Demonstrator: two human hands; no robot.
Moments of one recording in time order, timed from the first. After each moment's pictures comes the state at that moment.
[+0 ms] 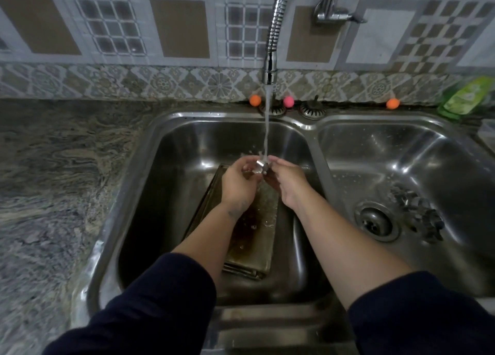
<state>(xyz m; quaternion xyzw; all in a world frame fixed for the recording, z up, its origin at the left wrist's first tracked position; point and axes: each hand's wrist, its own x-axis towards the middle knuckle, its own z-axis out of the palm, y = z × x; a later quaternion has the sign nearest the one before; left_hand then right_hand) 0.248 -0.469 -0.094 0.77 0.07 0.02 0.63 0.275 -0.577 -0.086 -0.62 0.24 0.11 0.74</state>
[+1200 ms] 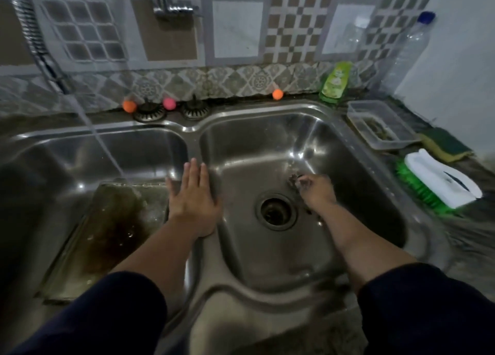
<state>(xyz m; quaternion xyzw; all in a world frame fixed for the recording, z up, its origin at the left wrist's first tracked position) 0.248 -0.633 -0.101 0.99 -0.09 -0.07 0.04 0.250 -0.908 -0.145 -0.92 0.26 -0.01 0.29</state>
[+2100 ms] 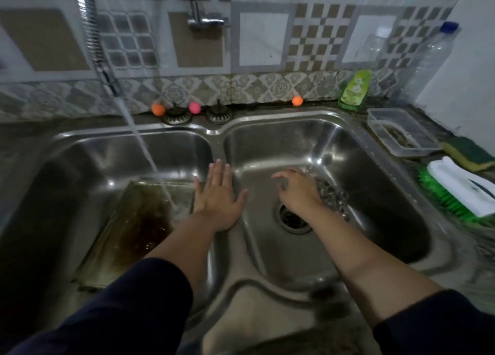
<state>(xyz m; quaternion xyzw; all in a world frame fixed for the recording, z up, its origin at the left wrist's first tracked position) 0.249 -0.614 -0.097 0.98 -0.12 -0.07 0.11 0.238 -0.804 -0.093 -0.96 0.06 -0.03 0.26</state>
